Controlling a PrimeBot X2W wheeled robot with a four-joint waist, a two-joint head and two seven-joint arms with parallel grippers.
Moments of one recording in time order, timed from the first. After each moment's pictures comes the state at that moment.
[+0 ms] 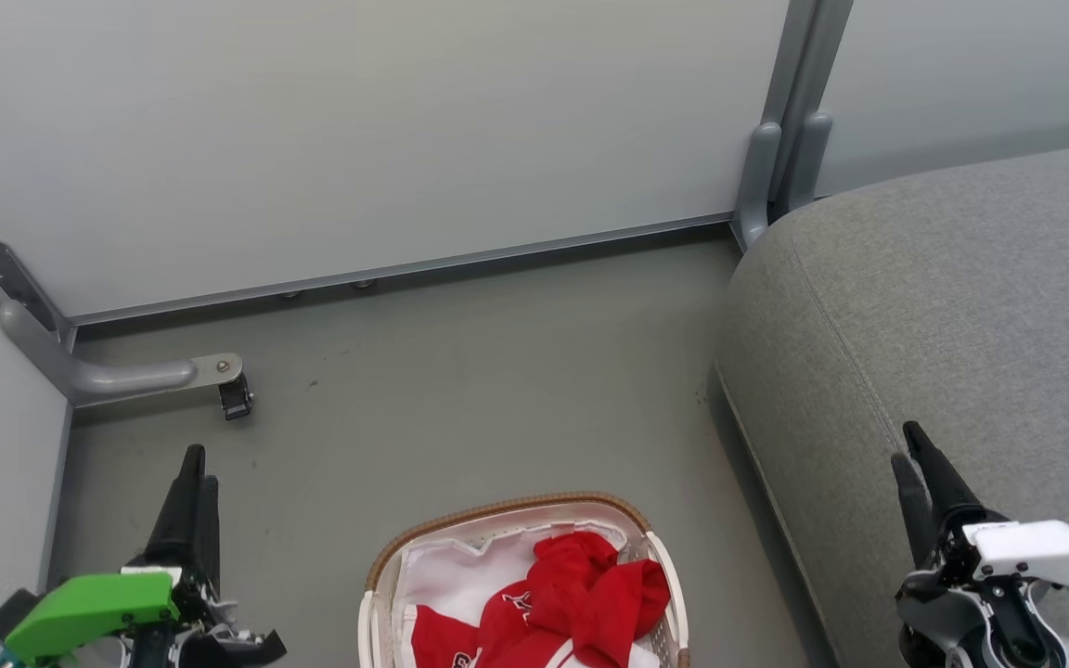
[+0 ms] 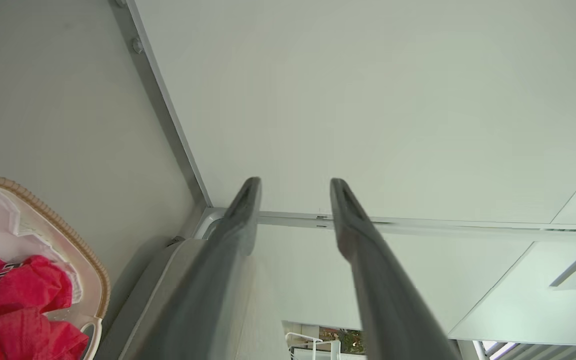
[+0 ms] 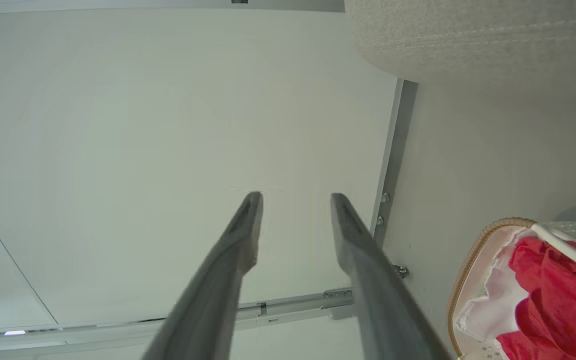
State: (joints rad) left arm -0.09 0.04 0.11 0.27 -1.61 -0.13 0.11; right arm -0.10 -0.04 -0.11 0.27 1.61 0.13 0.11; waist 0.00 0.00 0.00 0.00
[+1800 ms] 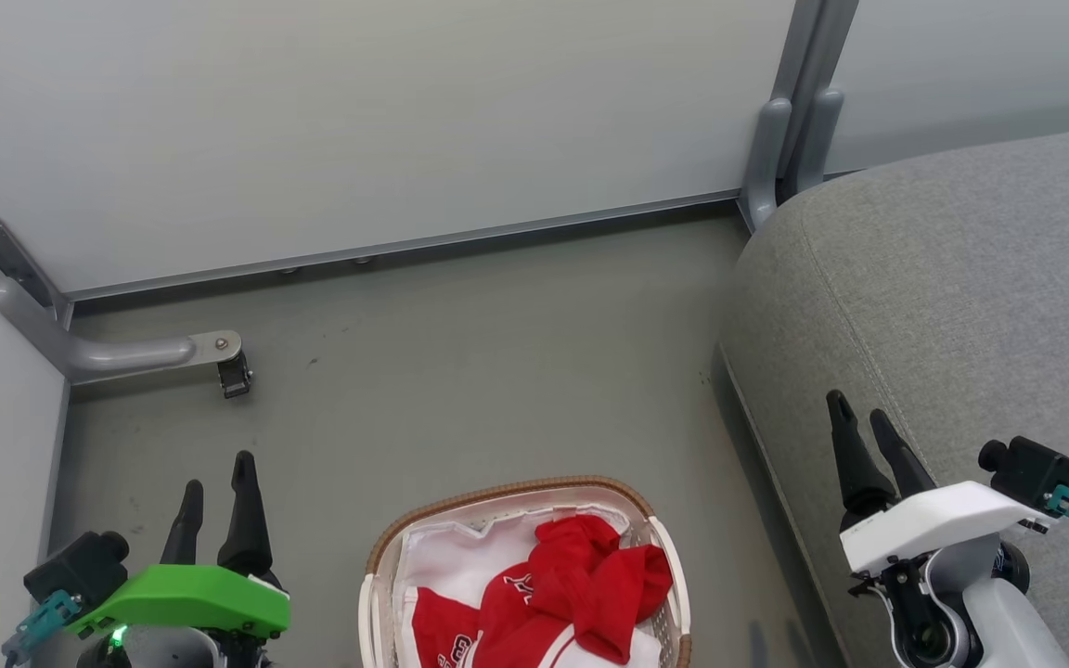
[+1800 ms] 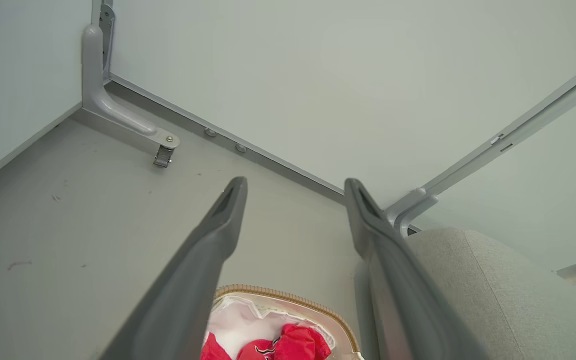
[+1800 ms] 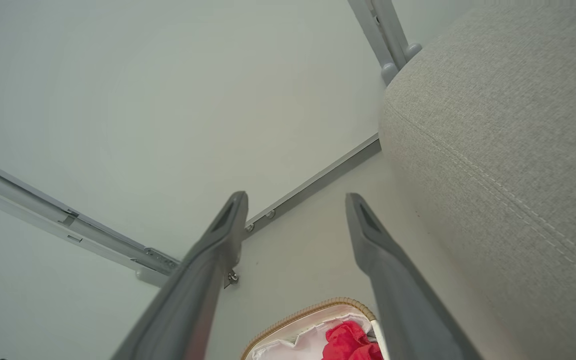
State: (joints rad) left arm -0.07 0.06 0.01 0.30 -0.71 -0.10 -0.09; right arm -0.16 -0.07 0.06 0.28 0.79 0.13 -0.10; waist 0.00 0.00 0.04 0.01
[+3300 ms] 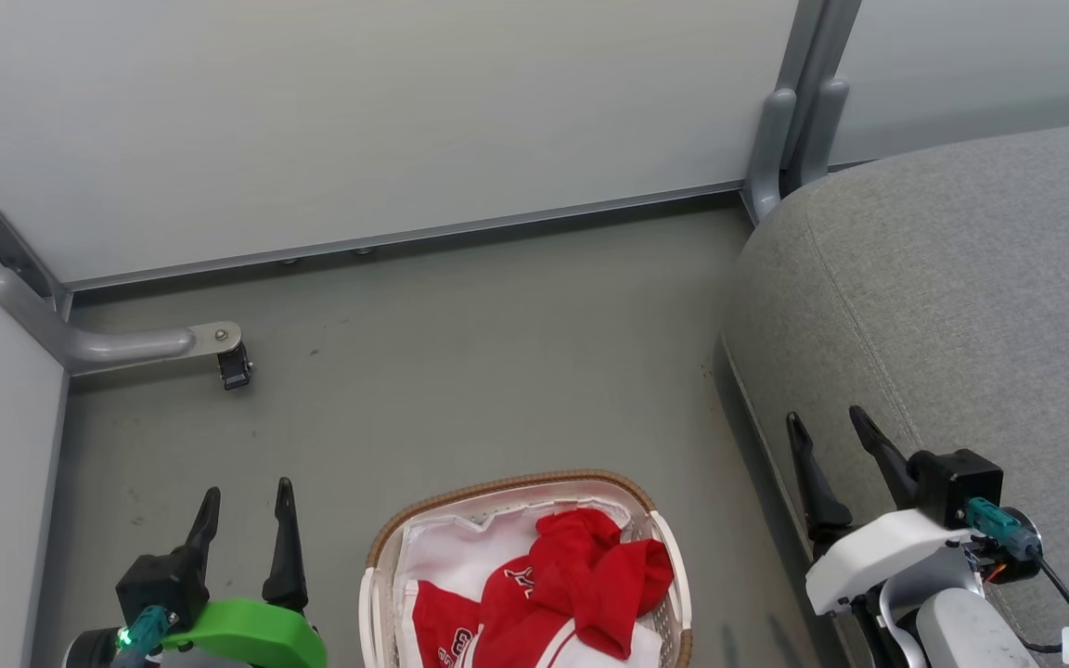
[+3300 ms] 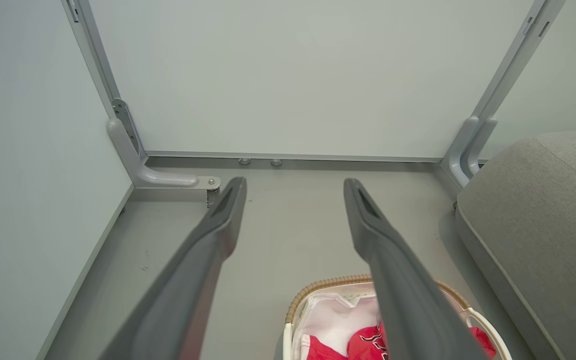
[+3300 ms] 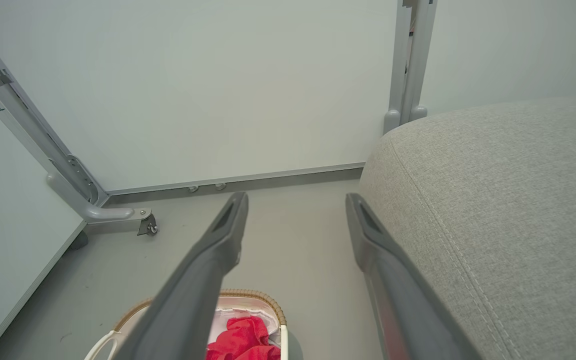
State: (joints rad) left arm -0.02 0.07 -0.05 0.31 -0.25 -0.06 -0.21; right arm -0.15 -0.06 0.09 0.33 0.26 0.13 -0.21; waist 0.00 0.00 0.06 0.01
